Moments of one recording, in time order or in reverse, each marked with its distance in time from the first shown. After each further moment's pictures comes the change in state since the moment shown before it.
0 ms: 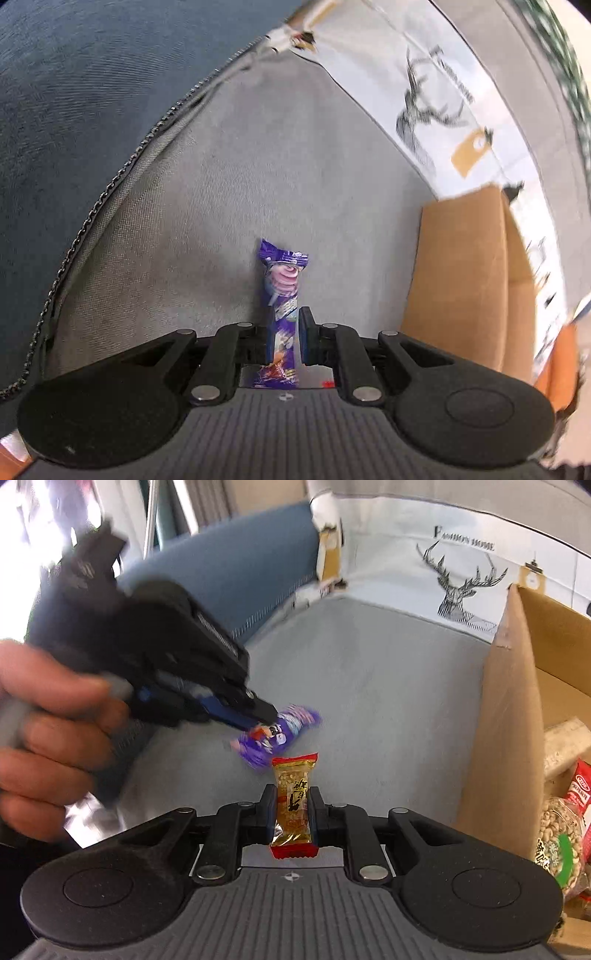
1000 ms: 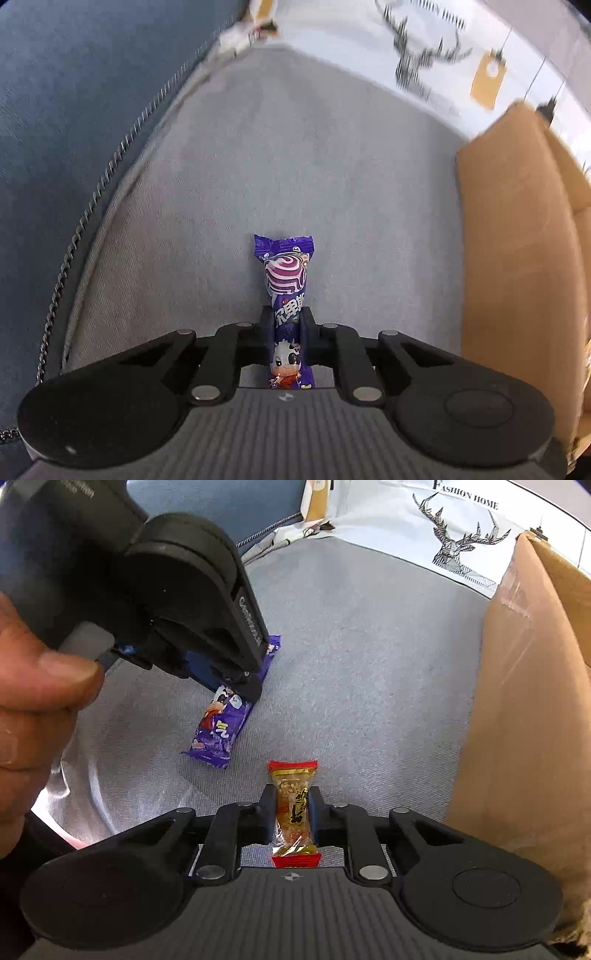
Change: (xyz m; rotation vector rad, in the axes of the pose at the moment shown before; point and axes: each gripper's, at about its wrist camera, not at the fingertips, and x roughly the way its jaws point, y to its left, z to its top) left arm 0.033 -0.052 -0.006 0.233 -0.053 0.249; right arm 0.041 -0.009 -0.010 -0.010 0.123 -0.062
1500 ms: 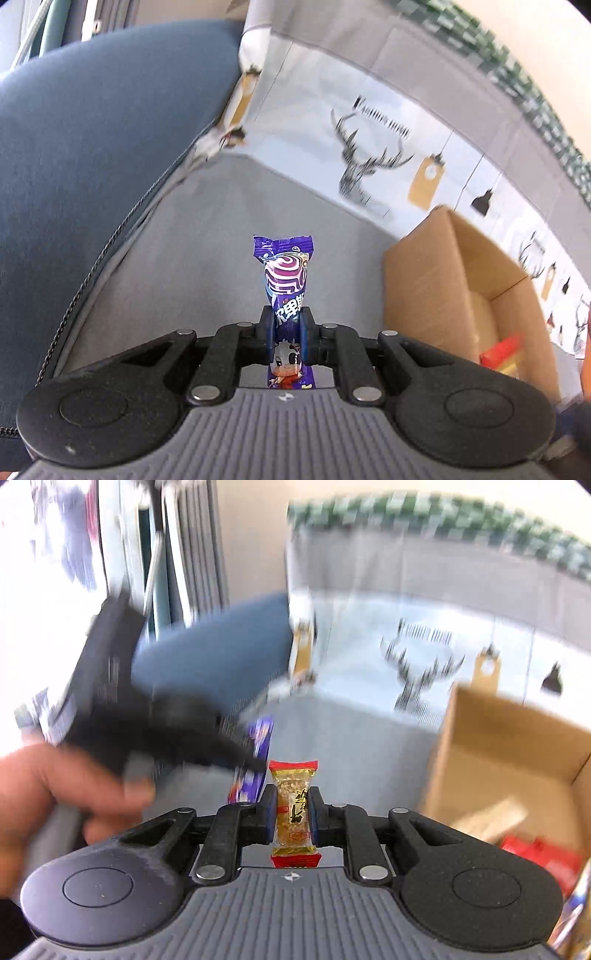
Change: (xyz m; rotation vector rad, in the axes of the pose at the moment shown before) left arm -0.069 -0.013 -0.008 -0.065 -0.307 -0.155; right arm -0.136 -0.026 0.008 -0.007 -0.438 0.006
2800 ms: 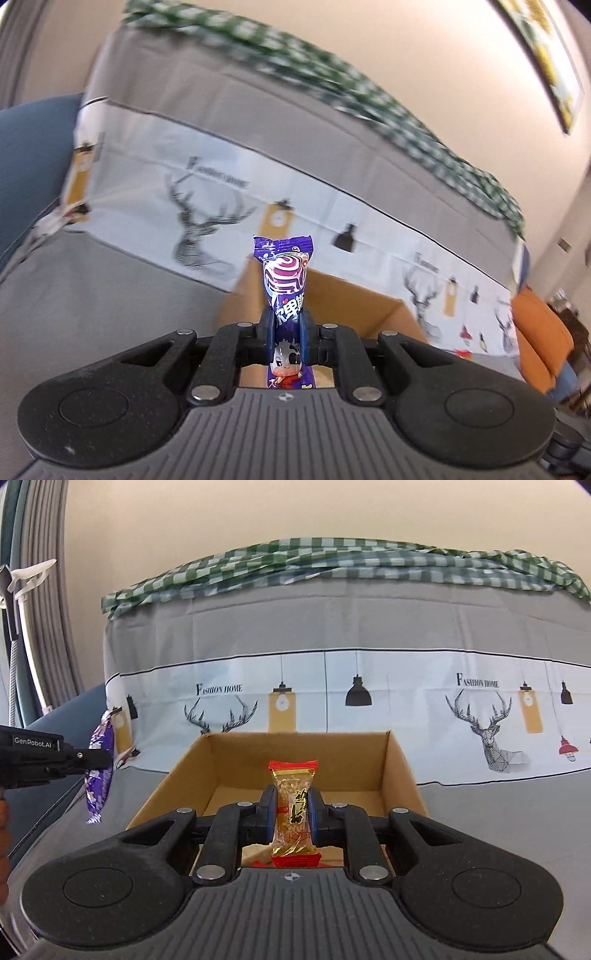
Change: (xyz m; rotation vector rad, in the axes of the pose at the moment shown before) left arm -0.008 -0.143 -0.016 0.161 -0.223 -0.313; right arm -0.074 -0.193 -0.033 0.219 -0.185 -0.355
